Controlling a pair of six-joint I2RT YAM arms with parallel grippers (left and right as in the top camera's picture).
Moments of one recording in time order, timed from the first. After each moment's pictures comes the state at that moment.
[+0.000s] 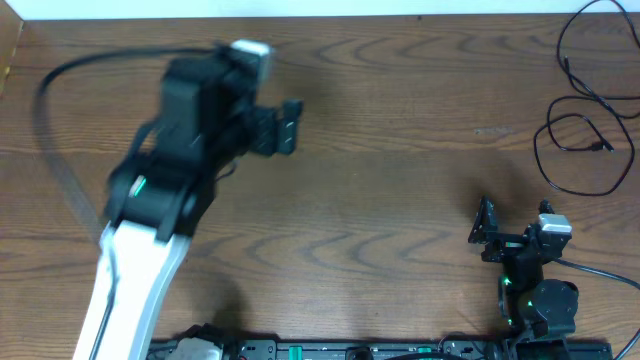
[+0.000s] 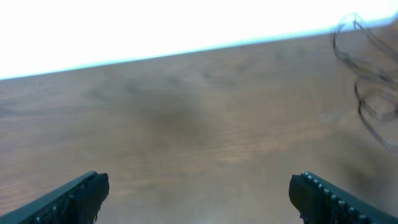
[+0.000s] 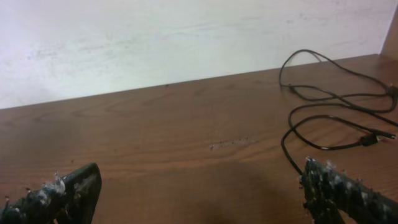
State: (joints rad) left arm -0.26 1.19 1.40 -0.78 0.12 -0.07; right arm 0.09 0.01 0.01 -0.06 0.12 0.18
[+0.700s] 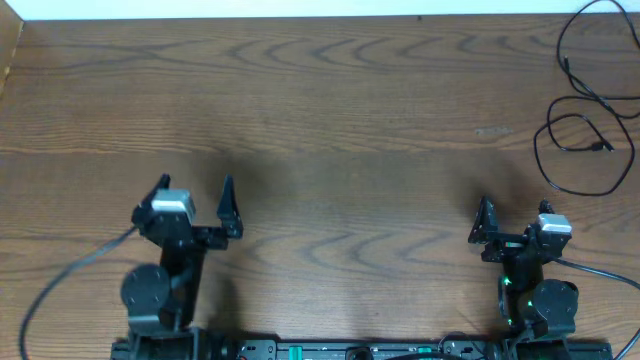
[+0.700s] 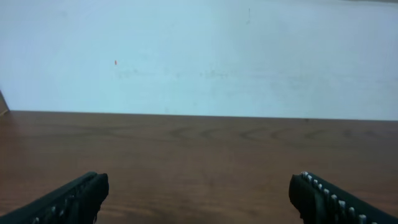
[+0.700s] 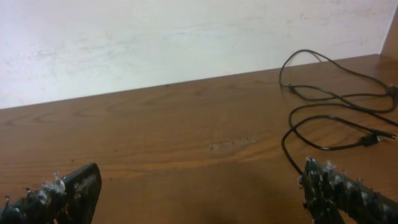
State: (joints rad) left arm 0.04 0.28 0.34 -0.11 0.12 -0.07; right arm 0.09 0.01 0.01 -0.06 0.12 0.18
